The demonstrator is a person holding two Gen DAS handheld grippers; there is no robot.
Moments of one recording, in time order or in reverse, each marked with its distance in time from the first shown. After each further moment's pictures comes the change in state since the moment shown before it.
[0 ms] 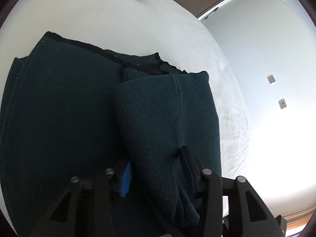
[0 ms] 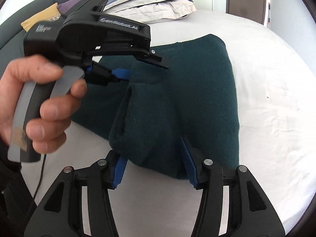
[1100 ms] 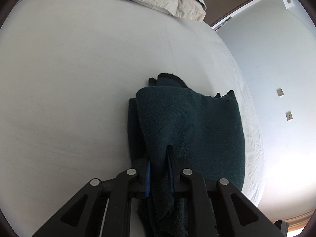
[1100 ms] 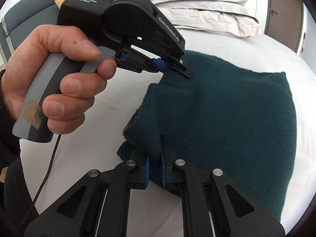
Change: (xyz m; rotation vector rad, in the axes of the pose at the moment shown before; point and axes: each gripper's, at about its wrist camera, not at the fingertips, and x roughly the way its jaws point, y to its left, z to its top) left arm -0.065 0.135 0.042 -0.066 -0.038 0.039; right arm 0.058 0.149 0.034 -0.189 0.012 0.163
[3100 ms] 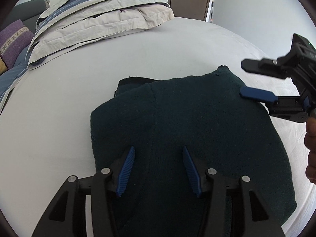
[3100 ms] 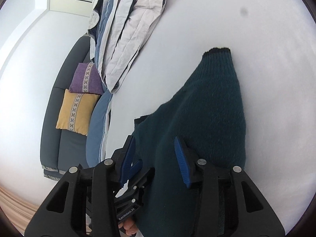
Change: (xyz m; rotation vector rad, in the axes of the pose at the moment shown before) left arm 0.053 -0.089 -0.028 0.402 -0.202 0.388; right arm -0.017 -0.310 0.056 0.850 -0.049 0.504
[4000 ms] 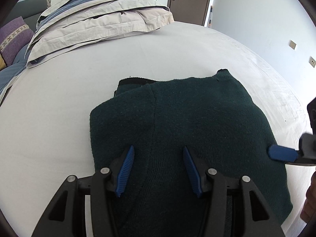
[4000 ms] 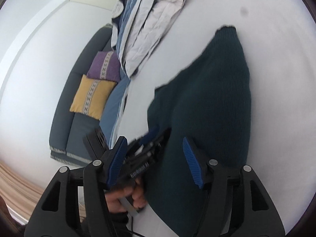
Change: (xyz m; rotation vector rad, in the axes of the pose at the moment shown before) left arm -0.005 0.009 -0.011 -0.007 -0.034 -0.038; right arm -0.044 0.002 -0.078 -0.116 0.043 0.100
